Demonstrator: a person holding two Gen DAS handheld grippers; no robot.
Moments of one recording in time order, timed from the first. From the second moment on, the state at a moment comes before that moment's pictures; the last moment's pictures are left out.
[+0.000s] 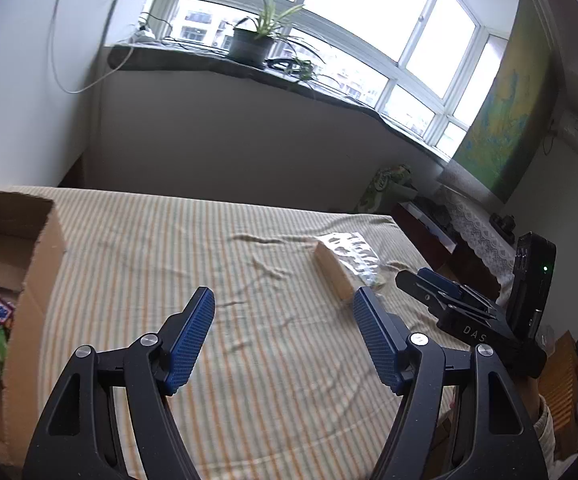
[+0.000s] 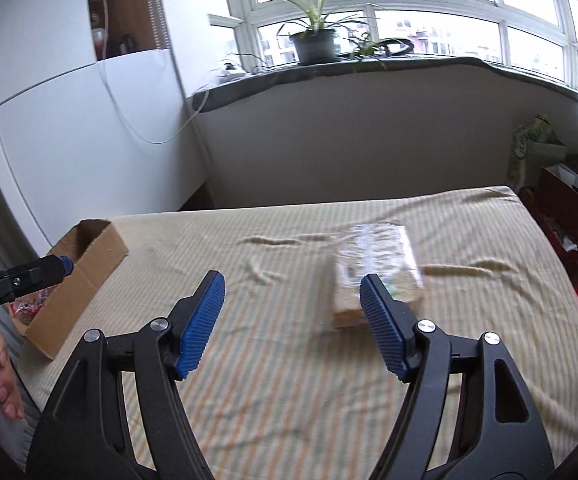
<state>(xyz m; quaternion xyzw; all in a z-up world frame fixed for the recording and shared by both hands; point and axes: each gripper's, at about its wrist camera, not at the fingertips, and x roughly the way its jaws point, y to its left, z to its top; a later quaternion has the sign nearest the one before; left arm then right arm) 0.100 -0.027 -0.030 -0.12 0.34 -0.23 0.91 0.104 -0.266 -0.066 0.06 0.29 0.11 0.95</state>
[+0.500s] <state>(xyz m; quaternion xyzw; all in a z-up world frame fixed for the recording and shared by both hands) 0.134 -0.129 -0.071 -0.03 0.39 -0.29 0.87 0.142 -0.327 -0.075 0.03 0.34 0.11 0.93</state>
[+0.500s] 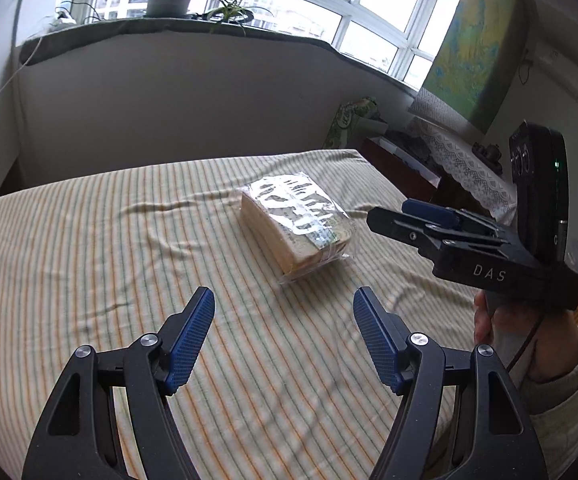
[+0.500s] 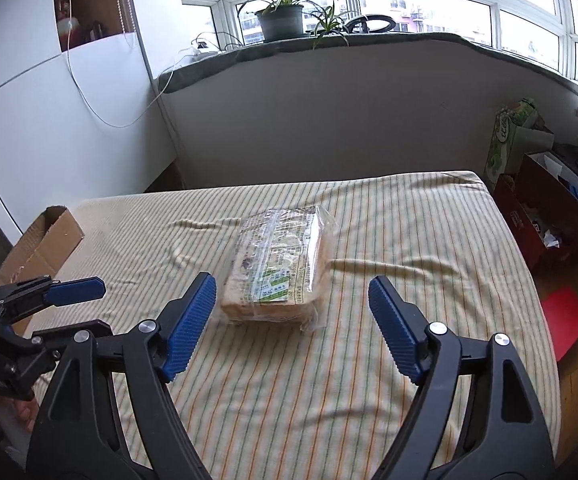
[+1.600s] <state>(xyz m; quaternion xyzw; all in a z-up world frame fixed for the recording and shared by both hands) 0.173 -0.188 -0.099 0.04 0.42 -0.32 0.85 0.244 -0.332 -0.122 0.10 0.42 0.18 0.88</state>
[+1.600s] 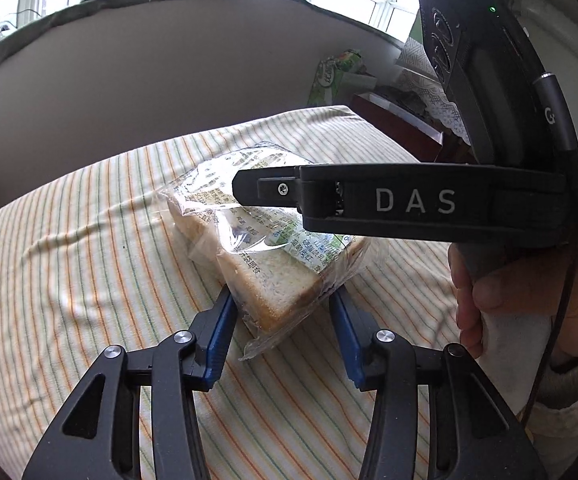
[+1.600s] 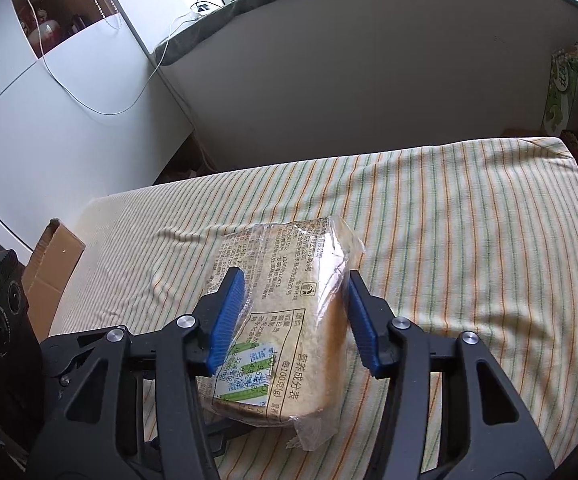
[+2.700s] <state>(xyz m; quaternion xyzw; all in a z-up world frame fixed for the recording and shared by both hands) 0.038 -0.021 0.002 -0.01 0.29 -0.26 0.92 0.104 -0.155 0.026 0.02 0.31 0.26 0.92</state>
